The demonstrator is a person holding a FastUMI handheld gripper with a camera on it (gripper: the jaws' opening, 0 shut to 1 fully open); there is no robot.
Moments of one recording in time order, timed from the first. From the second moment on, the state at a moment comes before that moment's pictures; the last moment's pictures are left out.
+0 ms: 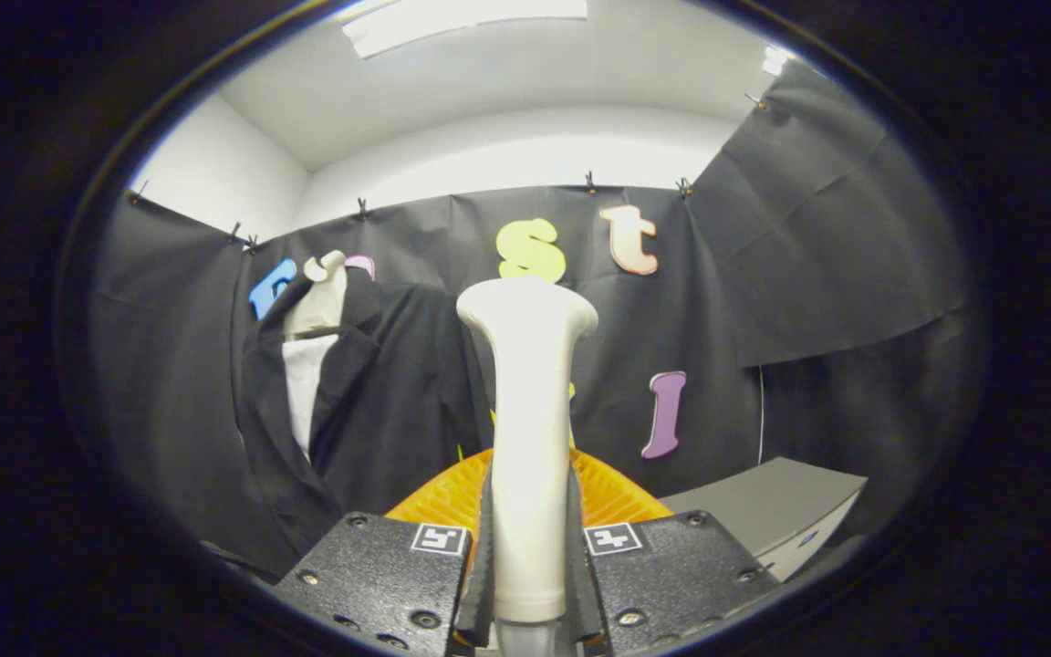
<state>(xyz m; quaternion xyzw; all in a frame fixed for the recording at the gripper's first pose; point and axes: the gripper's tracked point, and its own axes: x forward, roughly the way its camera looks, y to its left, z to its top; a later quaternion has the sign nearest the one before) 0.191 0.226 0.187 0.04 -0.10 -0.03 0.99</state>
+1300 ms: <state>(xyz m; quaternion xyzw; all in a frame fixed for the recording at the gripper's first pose) 0.250 0.348 0.157 -0.03 -0.13 0.04 0.99</state>
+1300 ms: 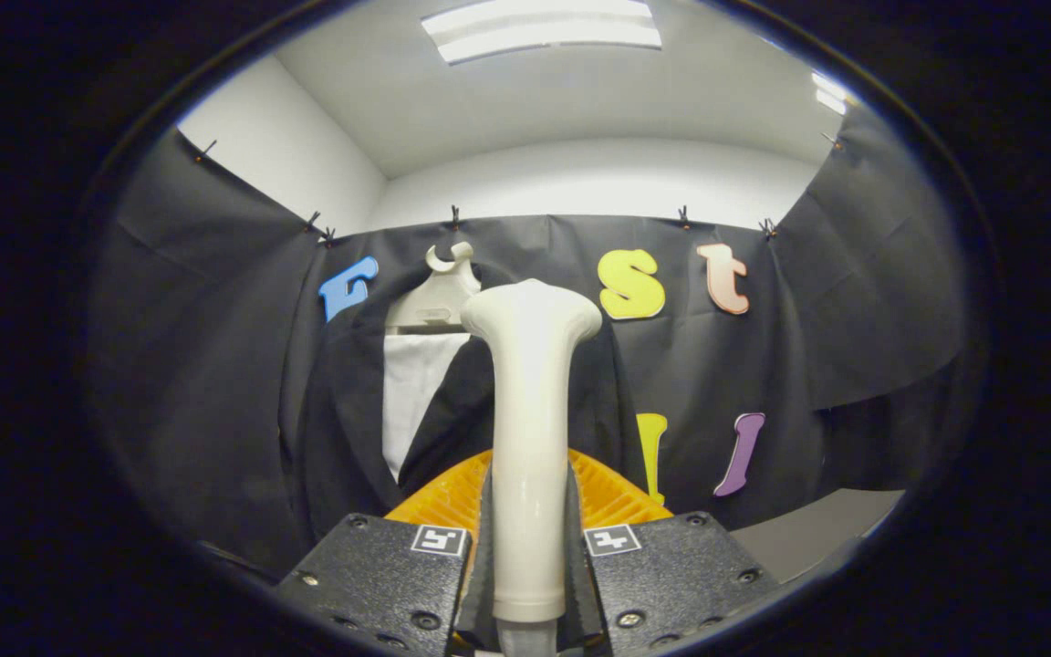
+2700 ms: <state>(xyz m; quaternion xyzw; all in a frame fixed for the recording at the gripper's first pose) 0.188 0.339 -0.012 -0.07 0.03 0.04 1.00</state>
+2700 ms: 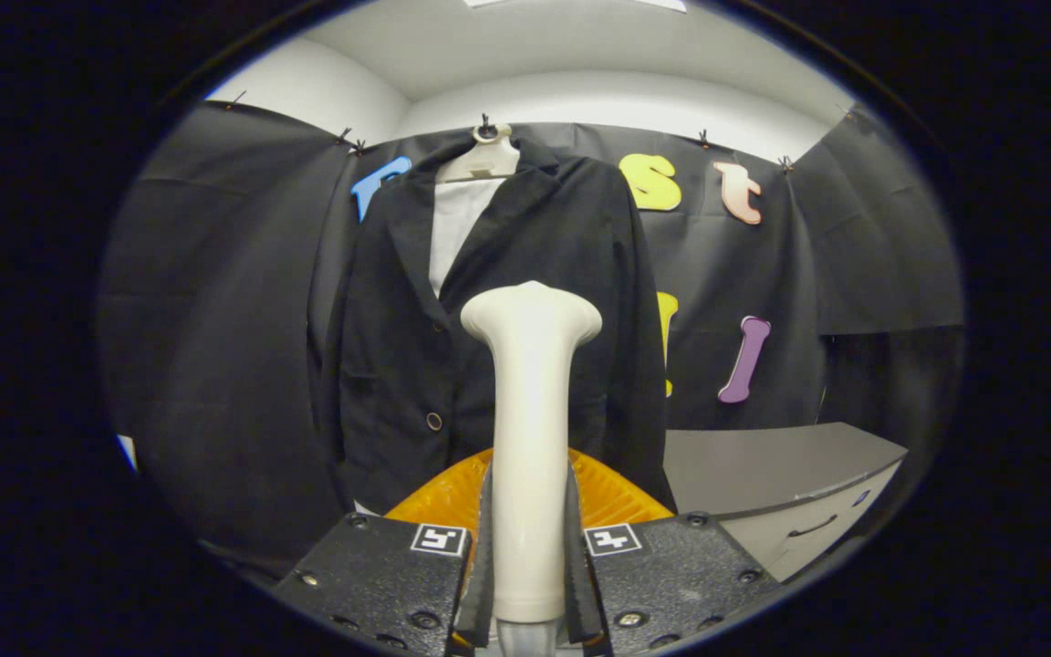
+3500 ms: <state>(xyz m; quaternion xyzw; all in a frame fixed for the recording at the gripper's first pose) 0.171 0.318 -0.100 -0.09 0.13 0.03 0.99</state>
